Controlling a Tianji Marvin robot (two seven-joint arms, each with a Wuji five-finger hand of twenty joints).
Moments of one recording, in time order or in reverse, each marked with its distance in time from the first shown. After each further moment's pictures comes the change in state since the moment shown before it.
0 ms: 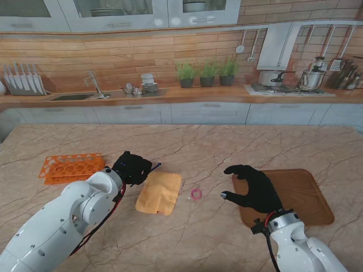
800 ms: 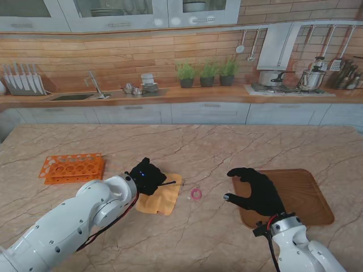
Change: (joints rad) left arm -0.135 0.021 0.223 0.090 0.152 -0.105 0.020; right arm -0.009 -0.002 0.005 0.029 -0.002 -0.013 -0.033; left_hand -0.023 0.000 0.036 -0.019 -0.008 0.000 0.031 0.000 0.000 -0.004 0.011 0.000 0.000 -0.001 0.011 0.000 0.000 -0.002 0.002 0.001; right_hand 0.000 0.000 0.000 0.000 0.000 -0.001 -0.003 0.000 0.000 0.000 -0.012 0.000 0.000 0.000 -0.008 0.000 0.000 0.000 -0.011 0.001
